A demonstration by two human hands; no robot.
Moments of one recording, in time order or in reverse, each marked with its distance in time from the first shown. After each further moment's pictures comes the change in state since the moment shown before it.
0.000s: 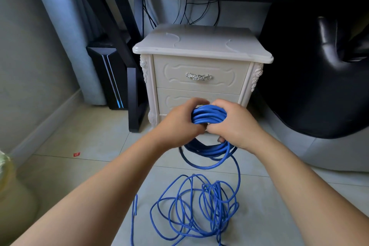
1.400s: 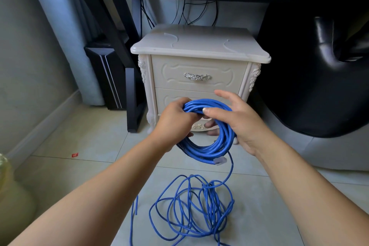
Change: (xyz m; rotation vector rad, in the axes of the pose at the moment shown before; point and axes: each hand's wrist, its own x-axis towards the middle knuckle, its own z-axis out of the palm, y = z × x) left_hand 0.003 0.004 0.008 -0.352 0.185 -0.233; right_hand -0.005 0.002 -0.001 0.673 0.002 0.149
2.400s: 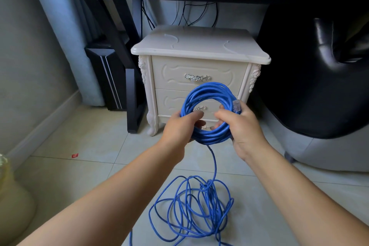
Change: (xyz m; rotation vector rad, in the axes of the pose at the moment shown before) left_hand -0.008 -0.003 0.019 -0.440 0.093 -0.348; right_hand 0.012 0.024 0.001 0.098 0.280 -0.076
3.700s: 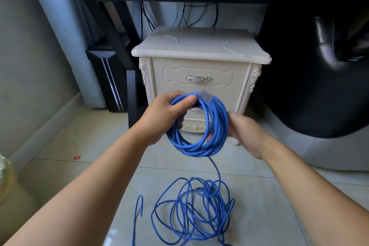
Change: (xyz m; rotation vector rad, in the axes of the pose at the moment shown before) left_hand 0.020 0.029 -0.044 0.264 -0.313 0.453; right_hand 0.010 0.000 -0.020 -0.272 -0.502 0.143
